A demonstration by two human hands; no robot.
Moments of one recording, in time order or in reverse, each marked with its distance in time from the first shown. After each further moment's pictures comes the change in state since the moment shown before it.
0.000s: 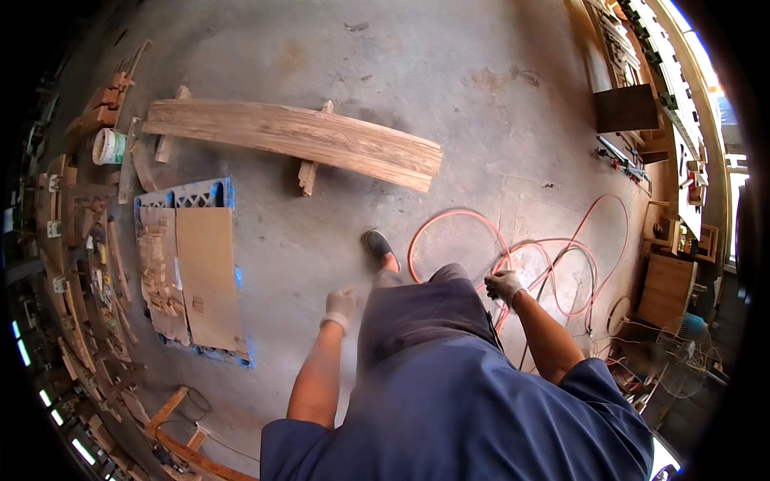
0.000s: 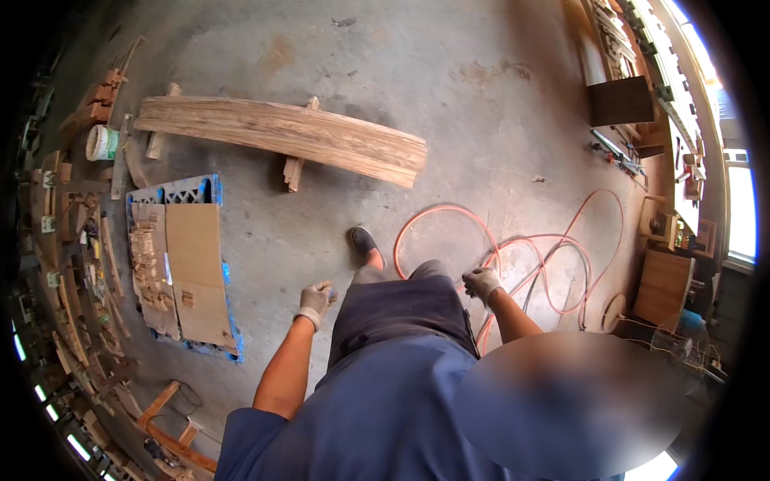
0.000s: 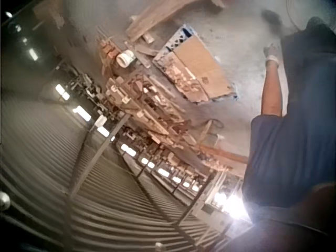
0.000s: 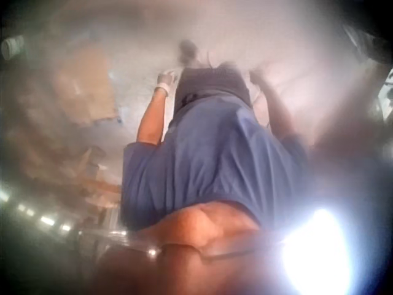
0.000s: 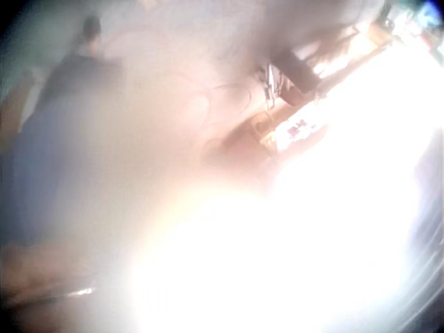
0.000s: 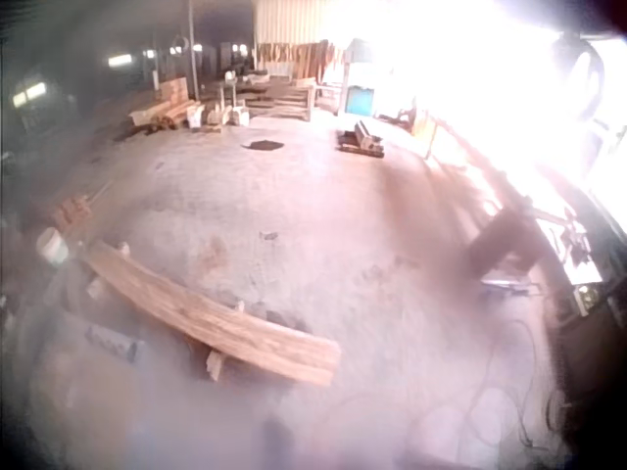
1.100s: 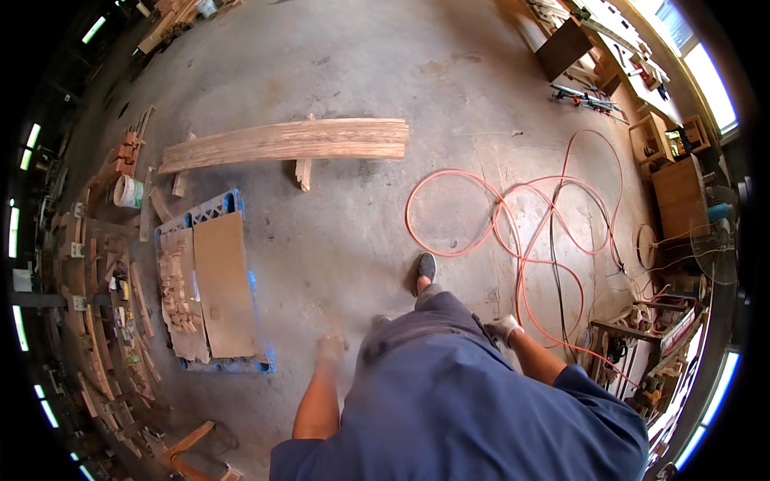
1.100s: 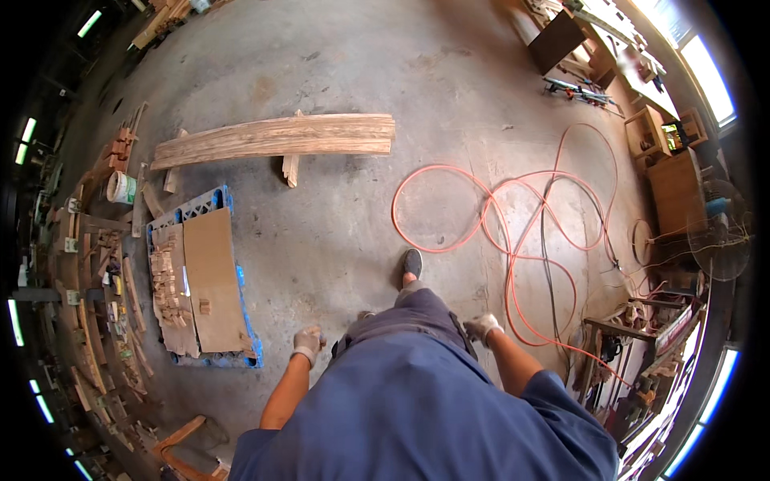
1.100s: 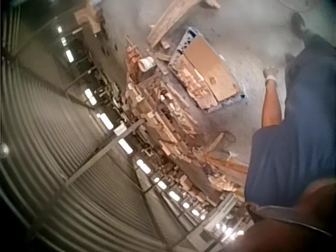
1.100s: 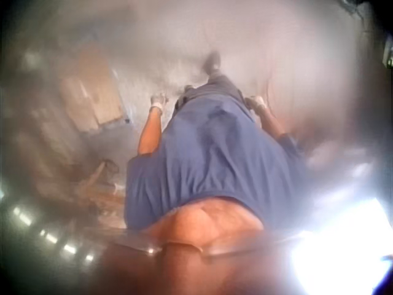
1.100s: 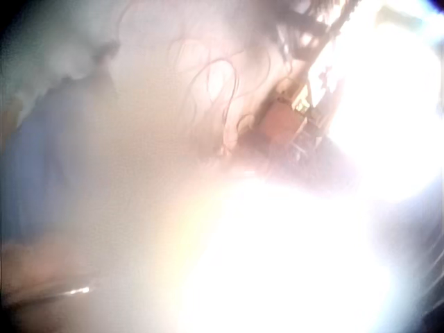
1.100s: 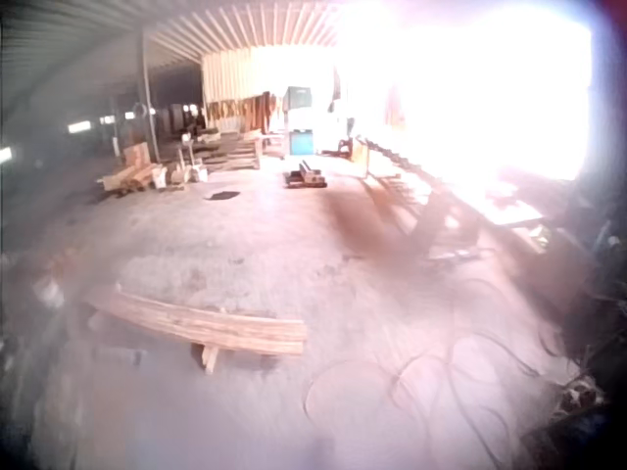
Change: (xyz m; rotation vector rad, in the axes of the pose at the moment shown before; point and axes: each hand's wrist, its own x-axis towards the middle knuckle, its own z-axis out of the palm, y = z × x) left_hand -0.152 -0.268 -0.134 0.604 0.023 0.016; right_hand -0.135 0.406 0.115 -0.219 0.005 -0.082
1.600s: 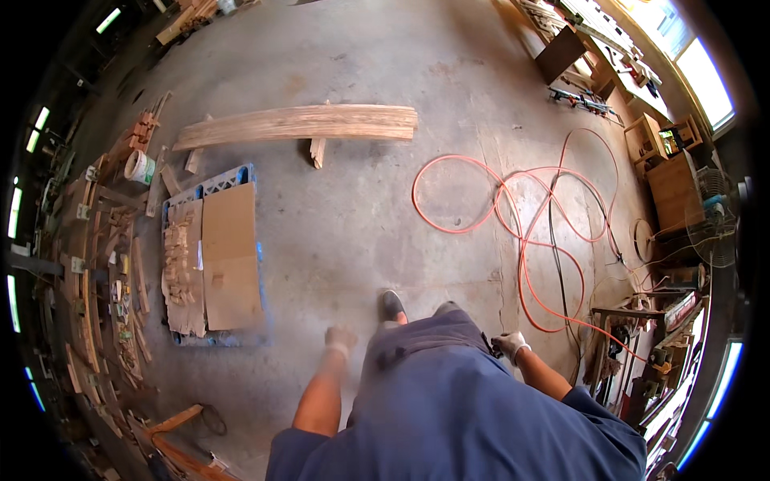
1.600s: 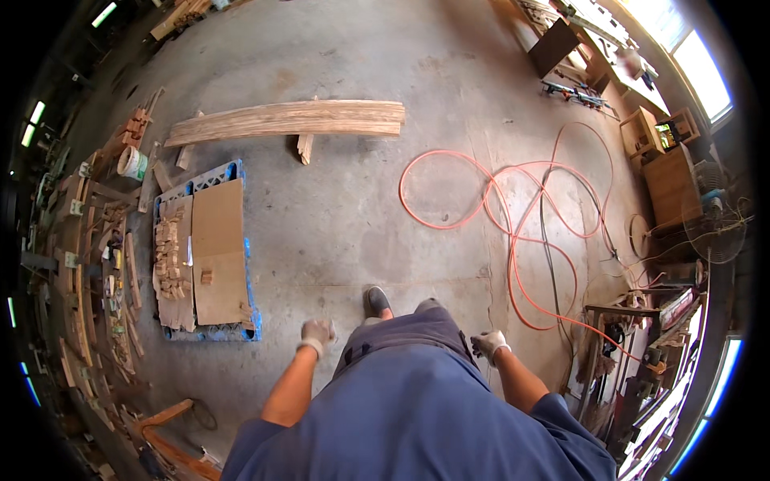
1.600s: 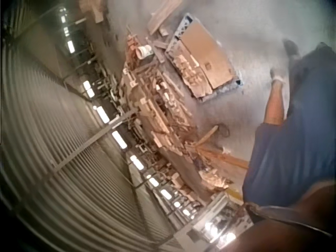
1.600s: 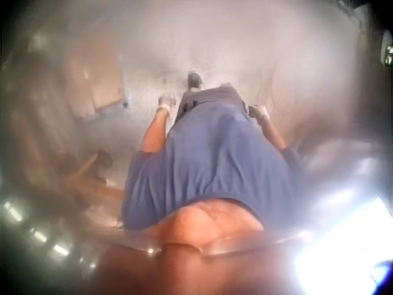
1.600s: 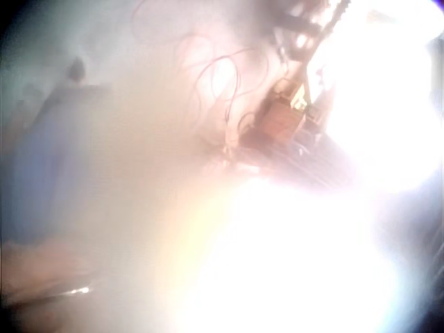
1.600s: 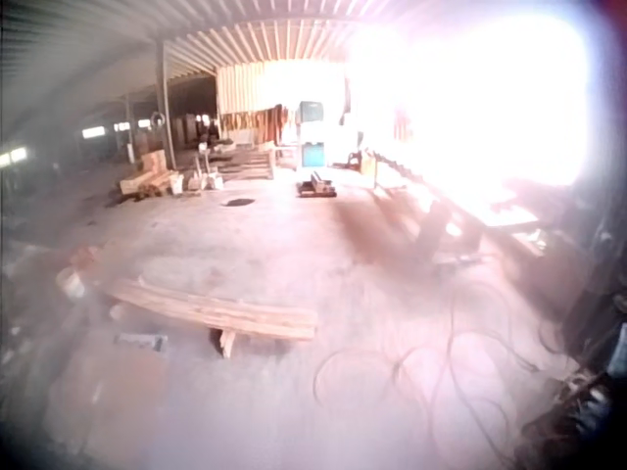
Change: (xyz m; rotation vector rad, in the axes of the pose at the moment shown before) left_hand -0.119 -0.037 0.016 1.263 0.027 0.499; right_hand -0.144 0.101 0.101 0.379 0.147 0.161
